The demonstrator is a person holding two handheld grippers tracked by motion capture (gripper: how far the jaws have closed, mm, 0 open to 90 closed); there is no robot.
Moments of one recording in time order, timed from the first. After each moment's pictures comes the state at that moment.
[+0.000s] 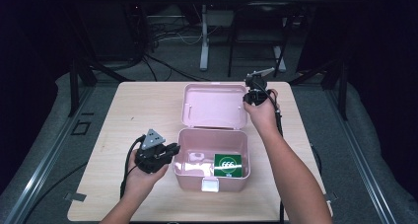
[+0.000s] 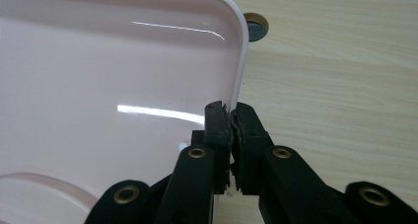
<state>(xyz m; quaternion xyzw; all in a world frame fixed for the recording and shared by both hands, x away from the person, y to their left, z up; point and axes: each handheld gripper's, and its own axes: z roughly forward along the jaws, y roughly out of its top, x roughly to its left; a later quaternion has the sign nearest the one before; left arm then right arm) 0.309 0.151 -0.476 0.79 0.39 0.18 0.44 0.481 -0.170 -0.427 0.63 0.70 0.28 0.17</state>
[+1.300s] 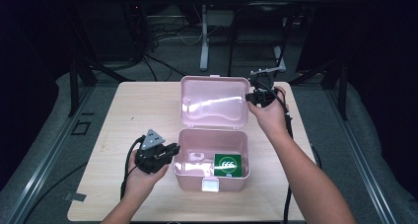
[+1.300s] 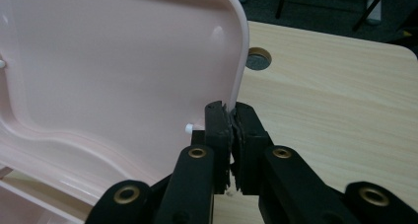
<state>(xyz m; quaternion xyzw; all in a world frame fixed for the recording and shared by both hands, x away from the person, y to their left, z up) 0.308 0.150 -0.477 0.79 0.40 0.18 0.44 0.441 -0.173 -0.389 0.58 0.72 0.32 0.21</state>
